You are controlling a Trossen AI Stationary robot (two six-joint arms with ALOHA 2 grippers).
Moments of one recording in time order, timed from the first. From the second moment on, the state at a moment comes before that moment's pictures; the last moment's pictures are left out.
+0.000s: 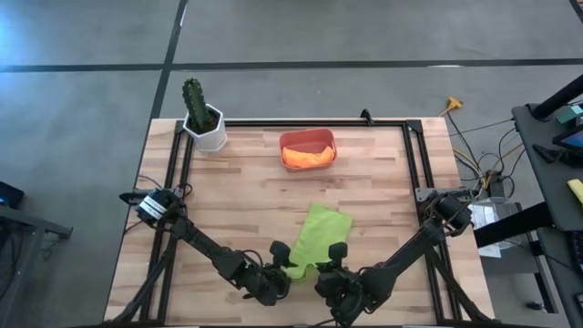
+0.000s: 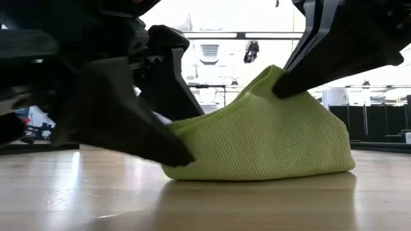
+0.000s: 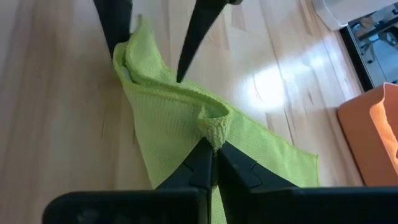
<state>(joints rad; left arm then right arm) -0.63 1.99 1.16 0.03 -0.56 0.03 0.75 2.04 1.40 -0.60 0.84 0.46</state>
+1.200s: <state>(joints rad) -0.57 1.98 1.34 -0.19 -0.25 0.06 0.91 2.00 1.42 -0.84 0.74 0.65</state>
